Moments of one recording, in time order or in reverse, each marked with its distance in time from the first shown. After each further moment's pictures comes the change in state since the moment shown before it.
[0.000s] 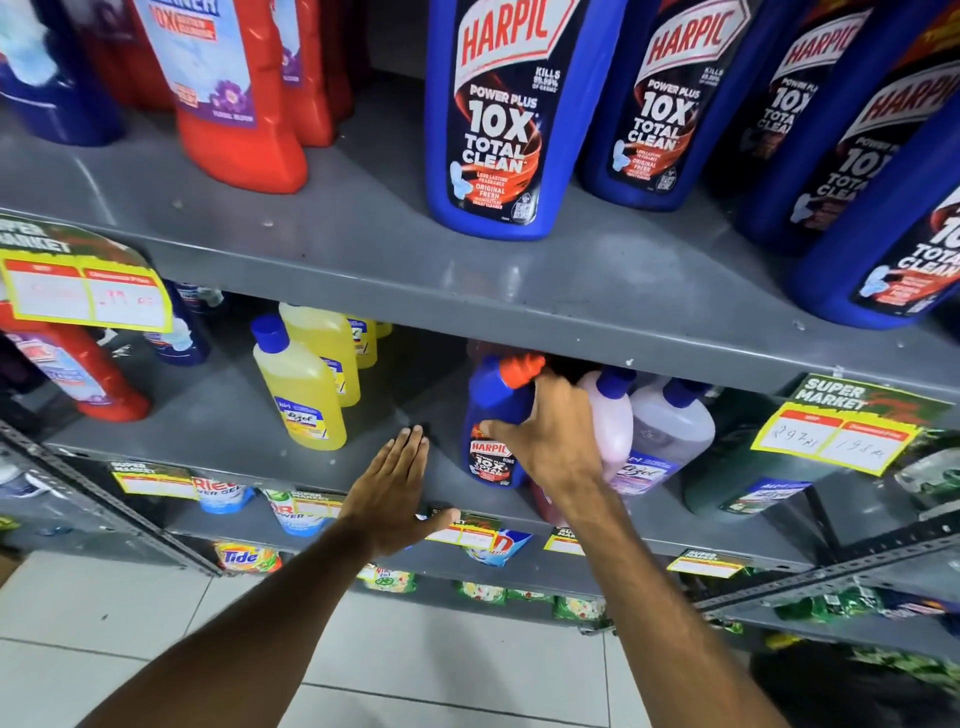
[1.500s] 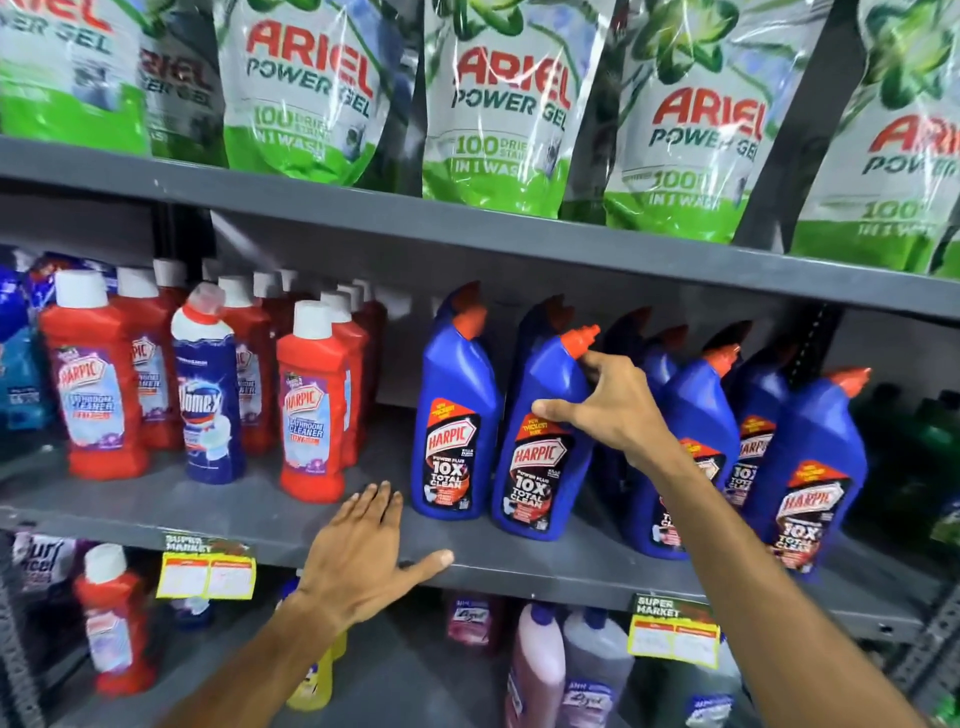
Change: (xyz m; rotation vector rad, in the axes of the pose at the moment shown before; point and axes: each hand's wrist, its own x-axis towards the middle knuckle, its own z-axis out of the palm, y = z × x) left_hand -0.029 0.048 -0.339 0.185 0.377 -0.131; right_hand 0.058 -0.106 -0.321 0.254 0.311 -0.370
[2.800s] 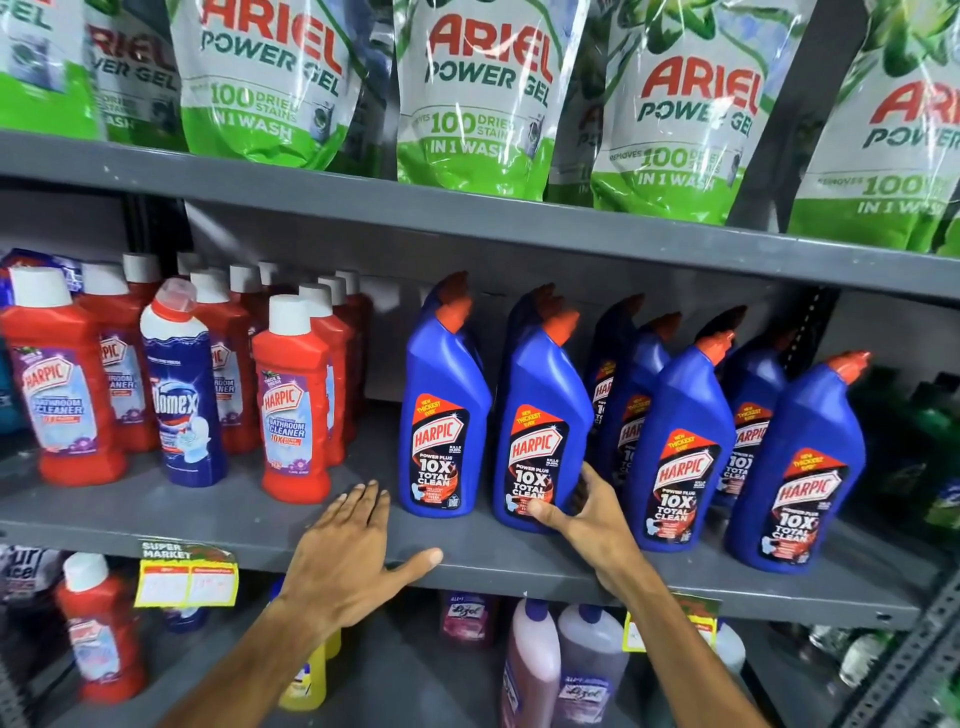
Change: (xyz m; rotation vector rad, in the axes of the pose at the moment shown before) left_hand 0.001 0.000 0.001 -0.004 -0.043 -0.026; right_hand -0.086 0.117 0.088 0.521 -0.070 0.321
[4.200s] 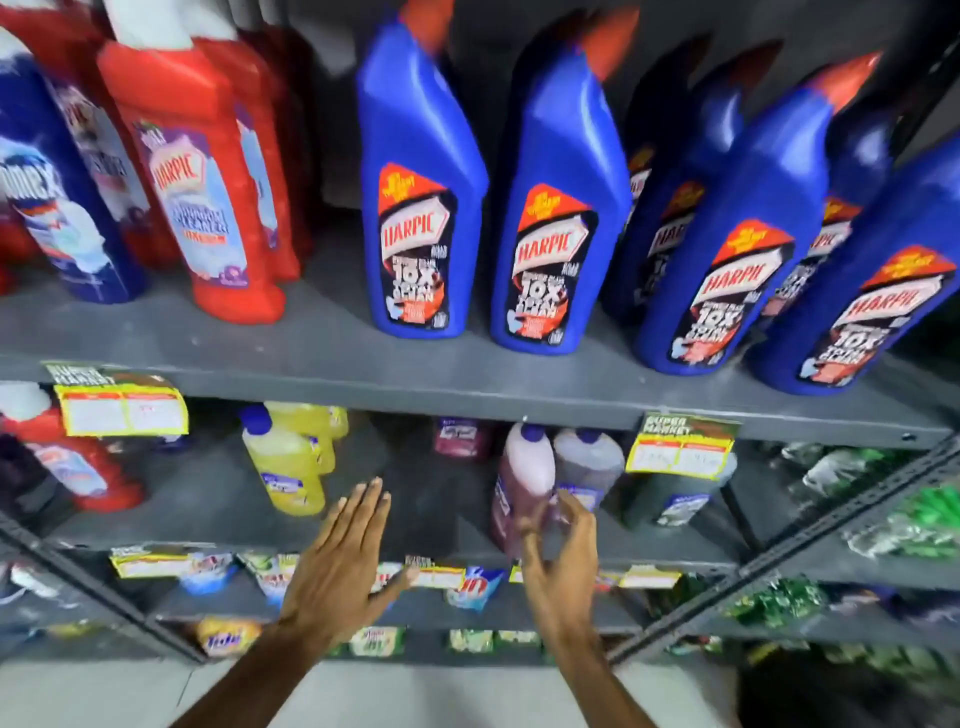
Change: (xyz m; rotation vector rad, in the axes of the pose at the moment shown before) left_hand -0.128 0.013 0.192 -0.126 -0.150 0.220; right_hand -0.188 0.174 0.070 -0.247 0.374 0.036
